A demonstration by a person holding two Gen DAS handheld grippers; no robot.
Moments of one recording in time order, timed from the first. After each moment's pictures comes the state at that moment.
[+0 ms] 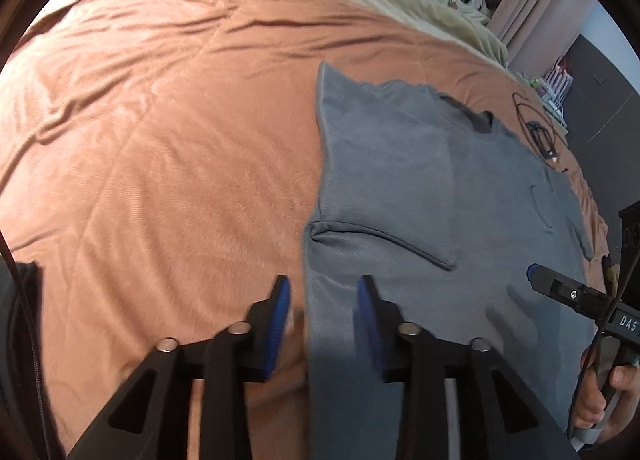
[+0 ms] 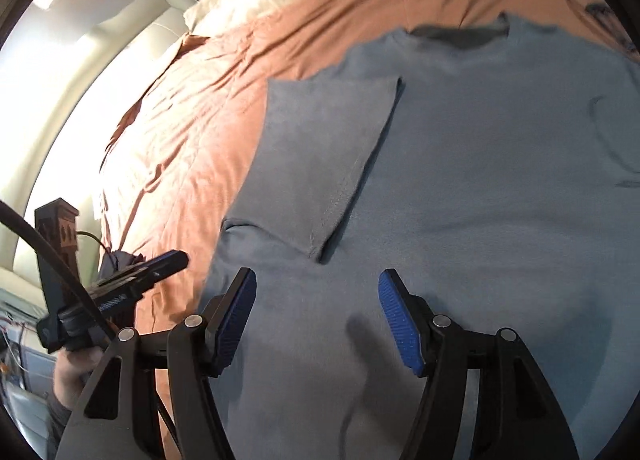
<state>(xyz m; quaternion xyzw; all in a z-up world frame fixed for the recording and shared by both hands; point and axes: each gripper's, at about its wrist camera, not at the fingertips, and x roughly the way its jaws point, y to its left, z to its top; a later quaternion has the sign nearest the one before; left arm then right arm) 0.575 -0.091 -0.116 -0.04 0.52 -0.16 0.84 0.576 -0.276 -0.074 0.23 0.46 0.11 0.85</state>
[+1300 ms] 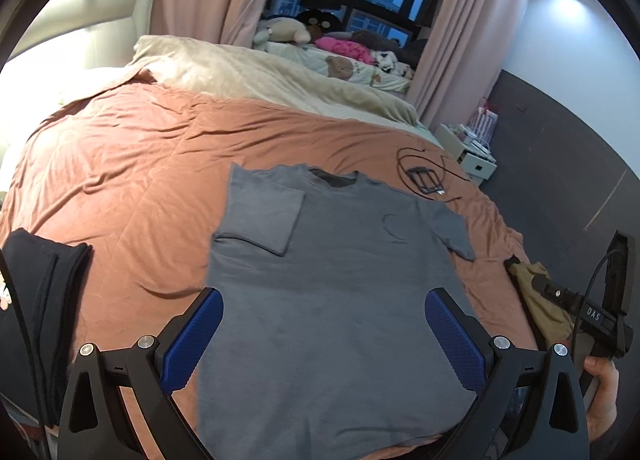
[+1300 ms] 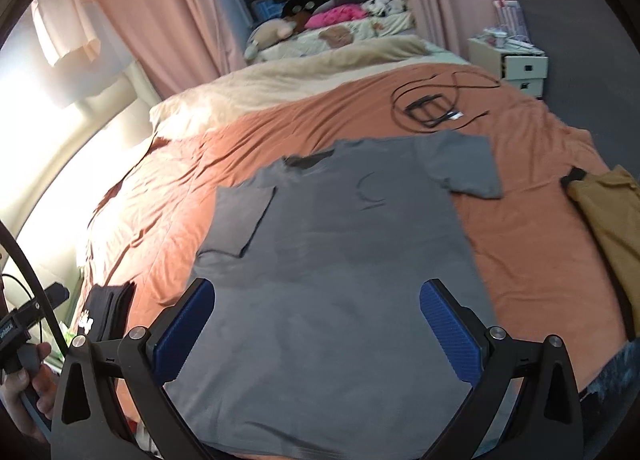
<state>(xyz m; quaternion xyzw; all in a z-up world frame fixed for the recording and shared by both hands) 0.350 -0.148 0.076 -0.06 0.39 -0.22 0.89 0.226 -0.344 0.095 0.20 0.32 -0.06 0.92</state>
